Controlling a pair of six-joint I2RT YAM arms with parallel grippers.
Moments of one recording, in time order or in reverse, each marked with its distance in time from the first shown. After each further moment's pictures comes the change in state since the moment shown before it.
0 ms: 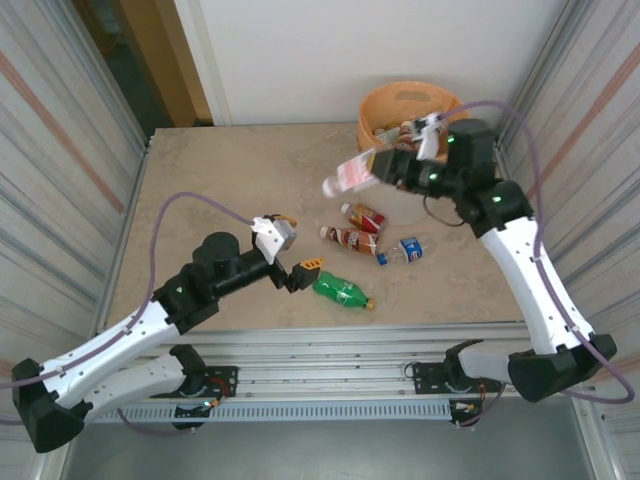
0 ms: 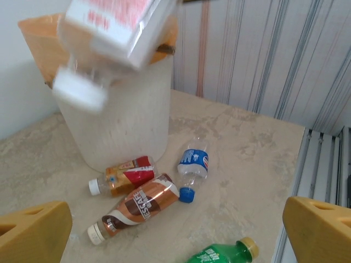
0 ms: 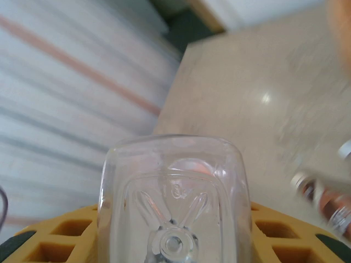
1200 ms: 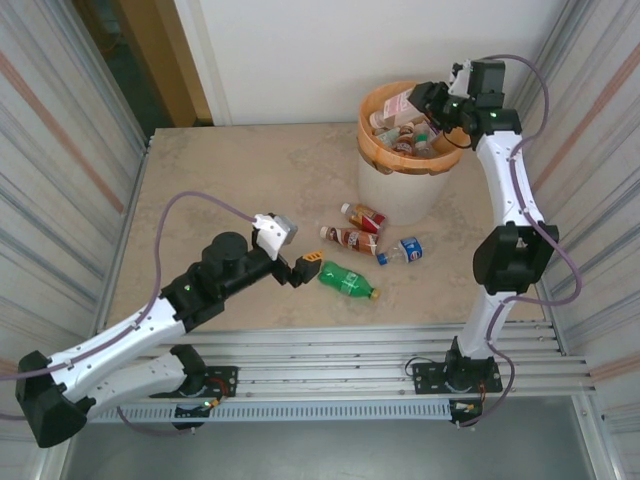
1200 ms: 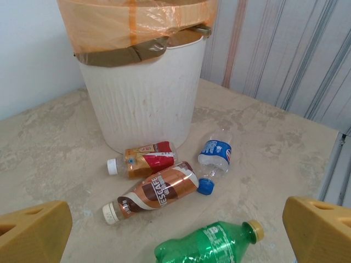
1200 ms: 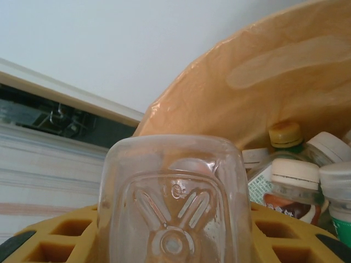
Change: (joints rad) left arm -0.003 0.049 -0.019 0.012 -0.112 -0.063; right arm -0.304 0.678 0.549 0.027 -0.017 0.060
